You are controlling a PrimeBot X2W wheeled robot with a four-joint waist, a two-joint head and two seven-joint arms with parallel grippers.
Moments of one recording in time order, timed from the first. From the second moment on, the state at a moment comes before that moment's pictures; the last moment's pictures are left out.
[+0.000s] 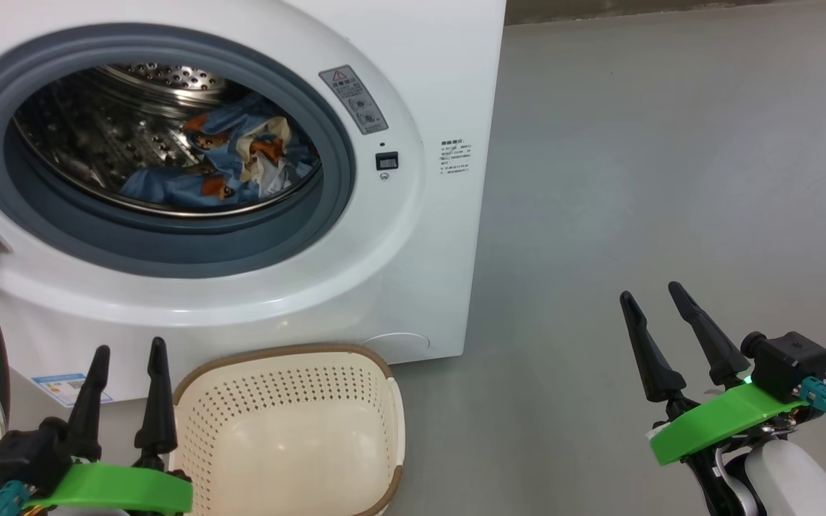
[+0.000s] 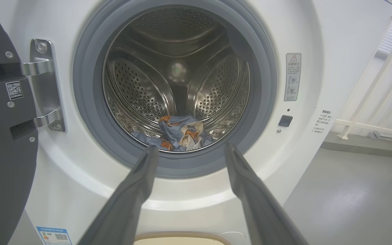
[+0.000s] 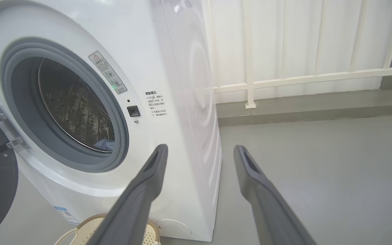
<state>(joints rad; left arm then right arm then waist) -0.15 0.16 -0.03 0.30 -0.43 -0.13 -0.26 -0.21 -0.23 0.25 0.29 0.49 0.13 -0.25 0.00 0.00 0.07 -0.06</state>
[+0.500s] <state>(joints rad) -0.15 0.16 -0.03 0.30 -0.43 -0.13 -0.26 -0.21 -0.23 0.25 0.30 0.49 0.13 -0.25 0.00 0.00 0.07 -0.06</state>
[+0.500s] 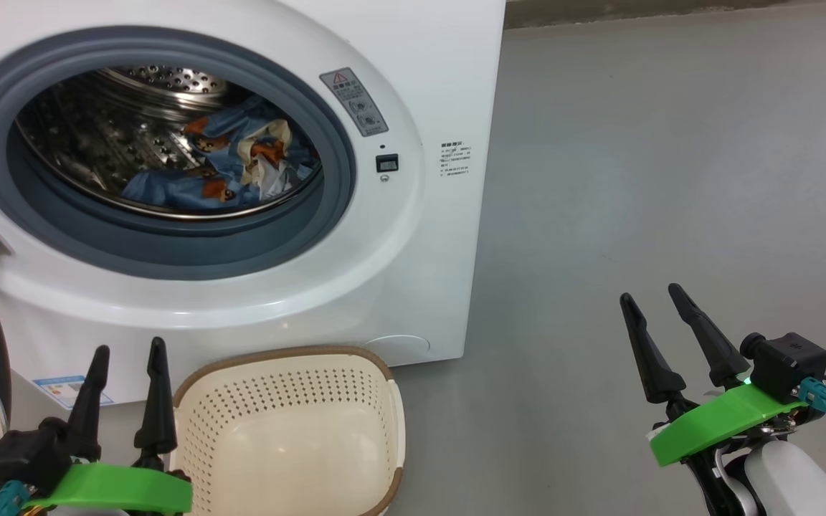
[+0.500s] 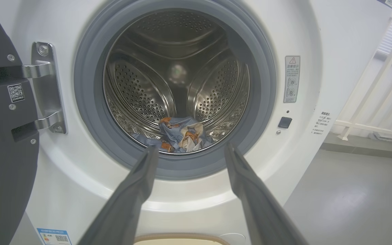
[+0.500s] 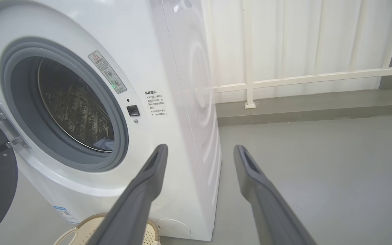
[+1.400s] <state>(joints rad) -0.14 0.14 -0.02 0.30 -0.43 -0.13 -0.26 -0.21 -0.23 0.26 0.30 0.49 0.13 -0.25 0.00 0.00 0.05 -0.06</state>
